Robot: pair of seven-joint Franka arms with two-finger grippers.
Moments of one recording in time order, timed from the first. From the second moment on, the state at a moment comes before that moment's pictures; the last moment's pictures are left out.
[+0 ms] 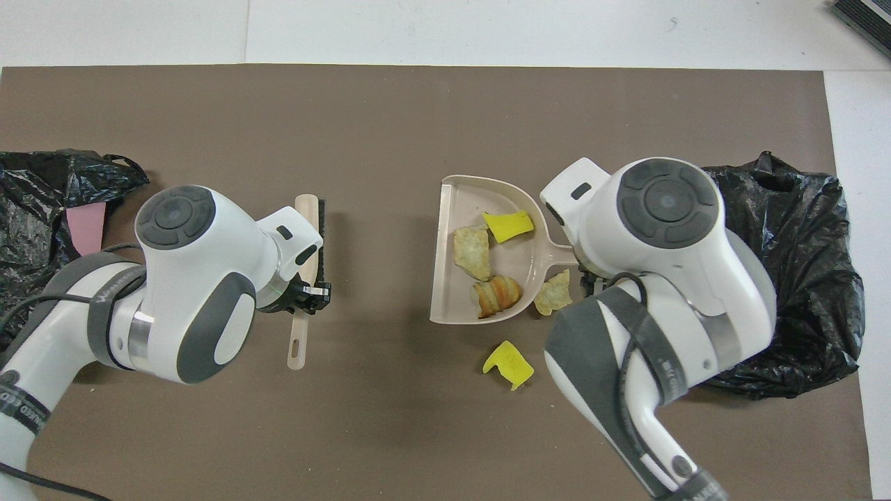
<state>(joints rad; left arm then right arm) -0.38 0.05 -0.05 -2.09 -0.13 1.97 -0.29 0.34 0.06 0.02 -1.83 -0.15 1.85 -1.06</state>
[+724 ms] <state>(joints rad) -0.73 -0.27 -0.06 -2.51 -0.13 2.05 -0.66 -0.16 -0.01 0.00 -1.84 -0.15 1.81 -1.77</state>
